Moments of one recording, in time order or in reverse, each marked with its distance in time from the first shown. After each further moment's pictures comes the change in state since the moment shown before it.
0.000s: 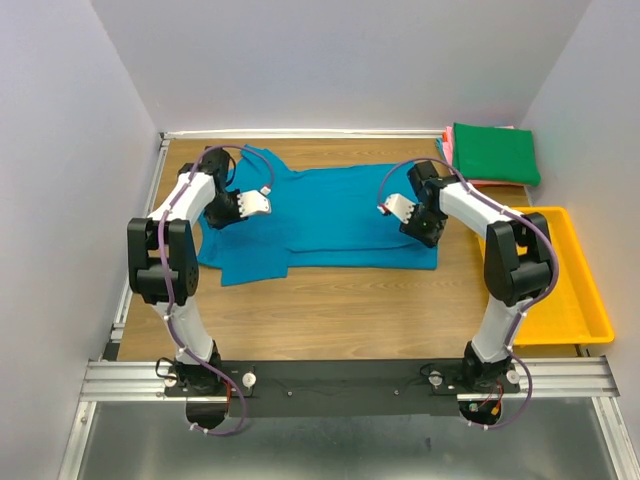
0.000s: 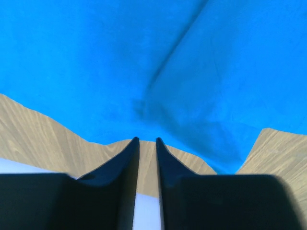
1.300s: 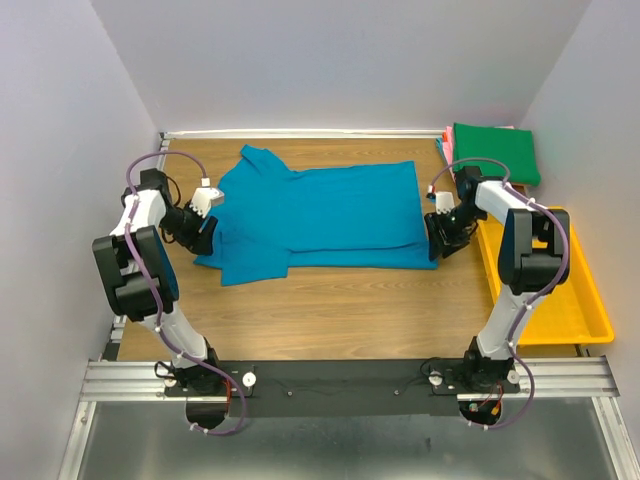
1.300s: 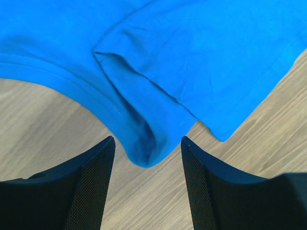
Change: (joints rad) left arm 0.347 -0.089 -0.146 -0.020 0.431 -0.338; right arm -0.291 0.052 -0.006 -0.071 -0.386 0.537
